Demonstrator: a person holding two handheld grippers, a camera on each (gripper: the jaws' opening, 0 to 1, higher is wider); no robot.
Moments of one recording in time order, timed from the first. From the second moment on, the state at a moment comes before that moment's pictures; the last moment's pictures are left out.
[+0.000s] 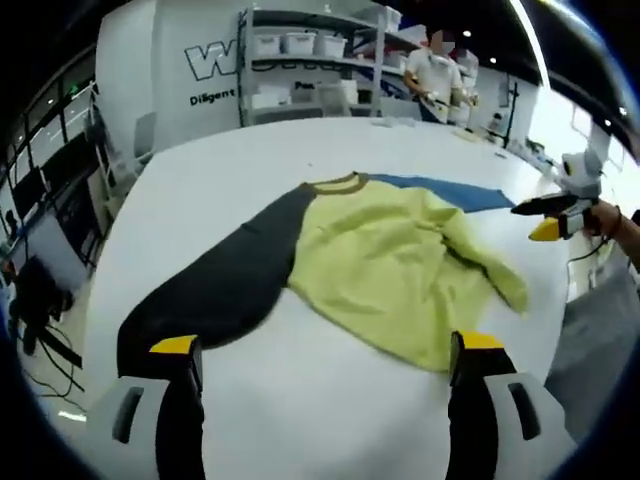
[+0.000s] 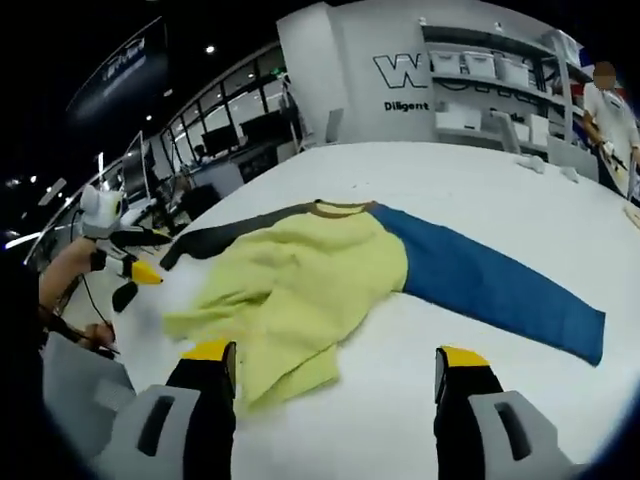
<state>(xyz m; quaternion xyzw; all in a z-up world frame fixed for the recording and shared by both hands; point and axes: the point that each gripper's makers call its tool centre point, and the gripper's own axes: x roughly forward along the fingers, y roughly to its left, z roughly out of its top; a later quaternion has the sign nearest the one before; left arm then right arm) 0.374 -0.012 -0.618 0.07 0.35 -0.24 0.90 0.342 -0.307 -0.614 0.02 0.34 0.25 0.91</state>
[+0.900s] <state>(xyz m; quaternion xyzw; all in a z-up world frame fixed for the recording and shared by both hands) 0.306 -0.089 -0.647 -0.03 0.41 -0.31 0.86 0.281 -0.243 -0.649 0.00 0.41 0.33 0.85</state>
